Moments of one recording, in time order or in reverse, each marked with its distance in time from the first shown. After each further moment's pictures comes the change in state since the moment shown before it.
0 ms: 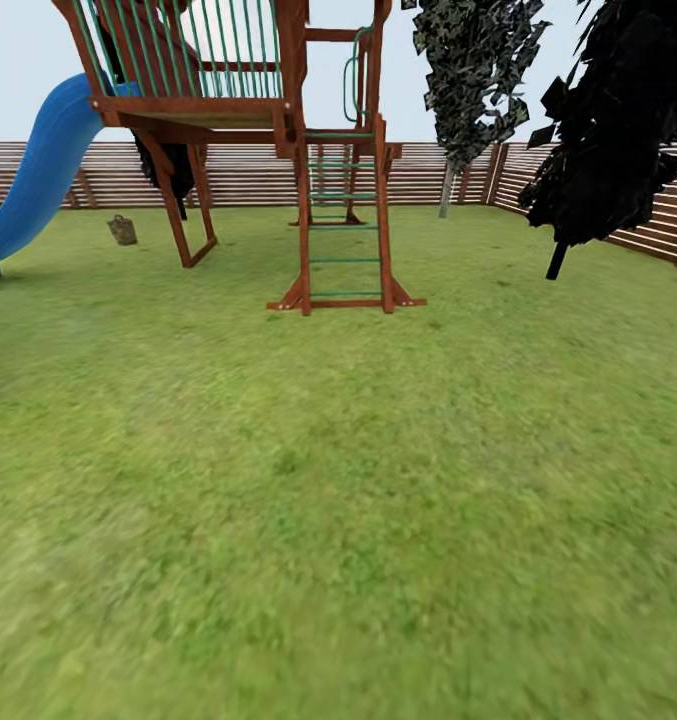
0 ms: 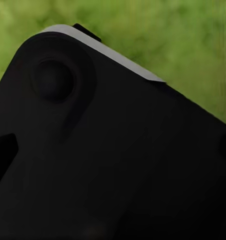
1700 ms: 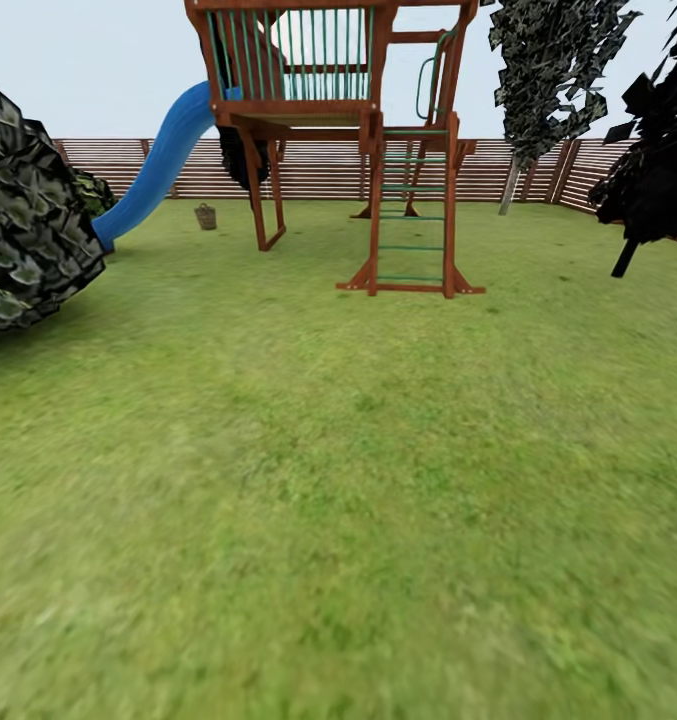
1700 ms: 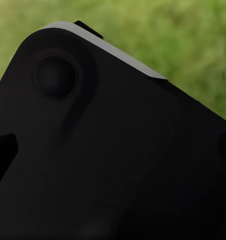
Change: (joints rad) left arm 0.000 0.000 0.000 0.000 0.000 0.000 0.000; right arm 0.000 0.000 0.000 0.000 0.002 0.001 0.000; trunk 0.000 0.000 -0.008
